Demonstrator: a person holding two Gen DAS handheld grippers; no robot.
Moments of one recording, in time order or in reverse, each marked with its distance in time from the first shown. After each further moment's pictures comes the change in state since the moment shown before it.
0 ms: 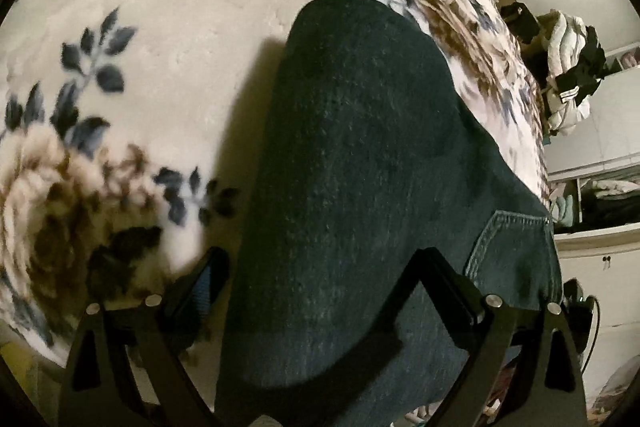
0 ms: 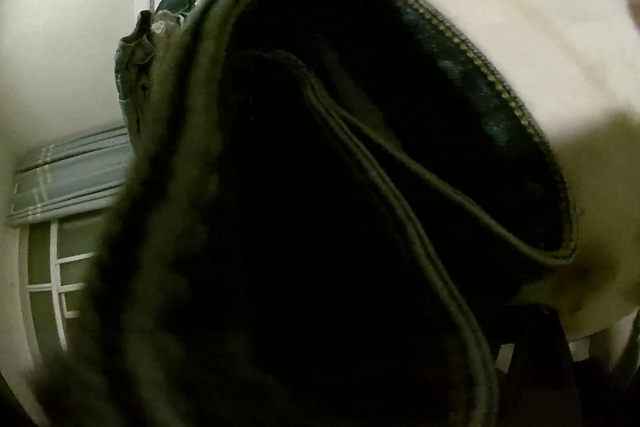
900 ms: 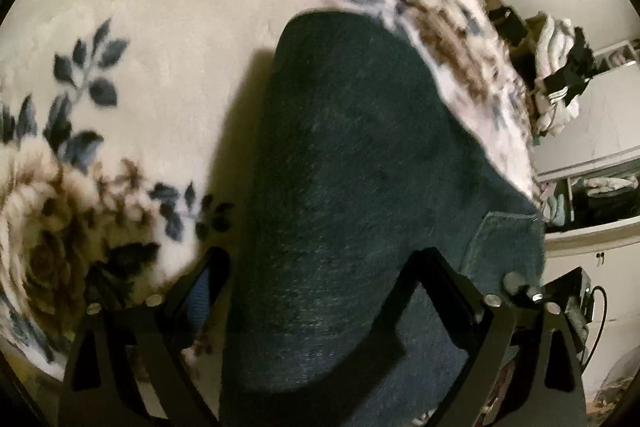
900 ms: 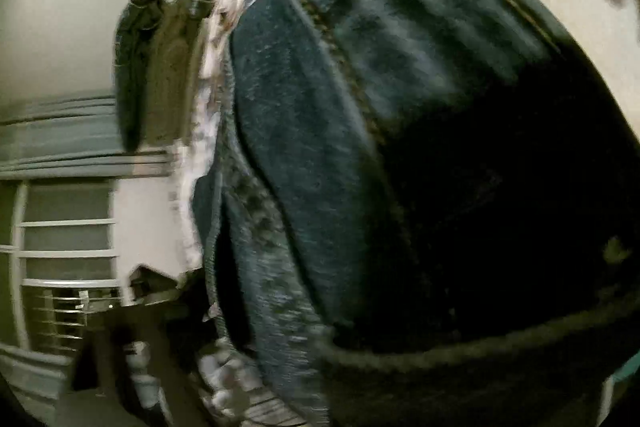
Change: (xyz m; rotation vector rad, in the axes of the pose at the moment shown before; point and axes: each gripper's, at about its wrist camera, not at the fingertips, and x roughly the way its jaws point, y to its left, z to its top) left arm -0.009 0.005 -0.003 0.036 -0.054 -0.049; right arm 0.004 0.021 0.008 -0.168 -0.043 -0.166
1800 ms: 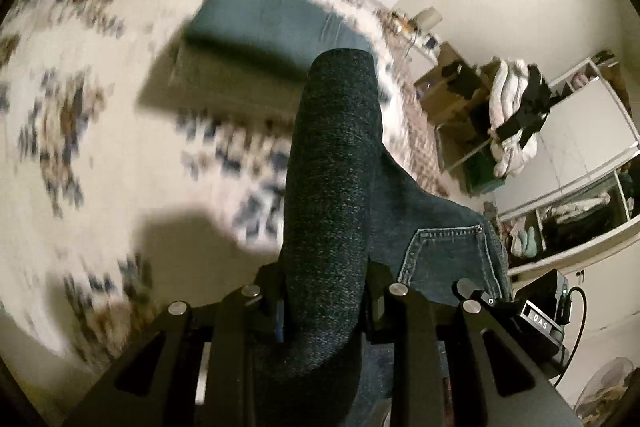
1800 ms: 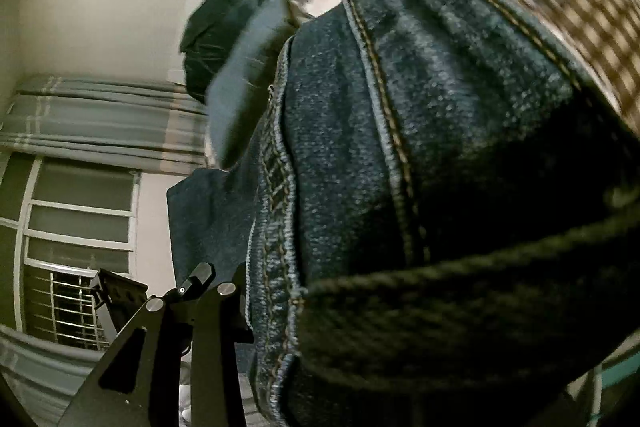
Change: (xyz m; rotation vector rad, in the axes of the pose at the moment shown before) left arm -0.197 -0.119 0.145 0.059 -0.193 -0.051; right arm -0.087 0.226 0.038 -0.137 -0.047 0.056
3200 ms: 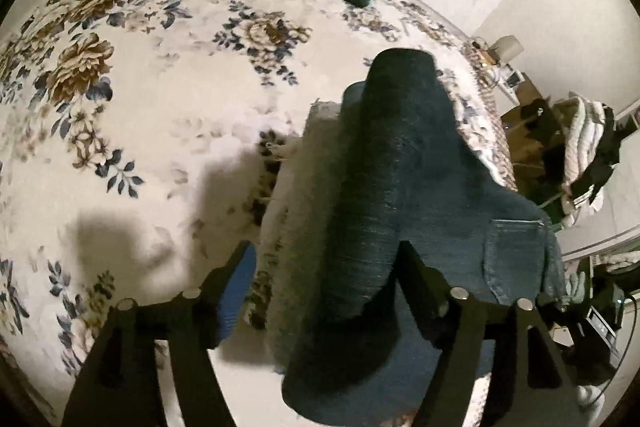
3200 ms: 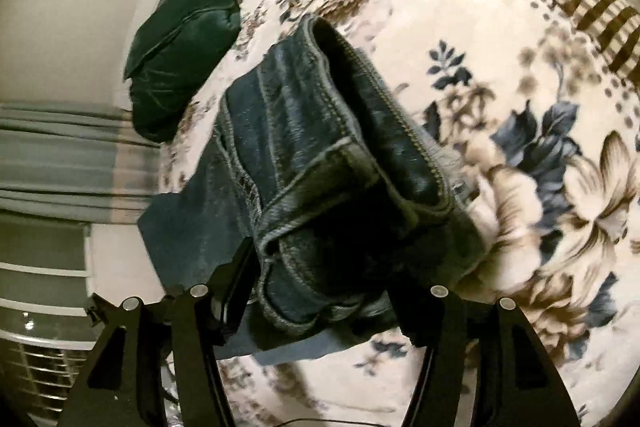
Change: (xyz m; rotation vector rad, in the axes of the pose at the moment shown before) left arm 0.127 0.153 0.281 -0.053 0.028 0.220; right arm 0.215 0.111 0.253 0.064 -0.021 -0.227
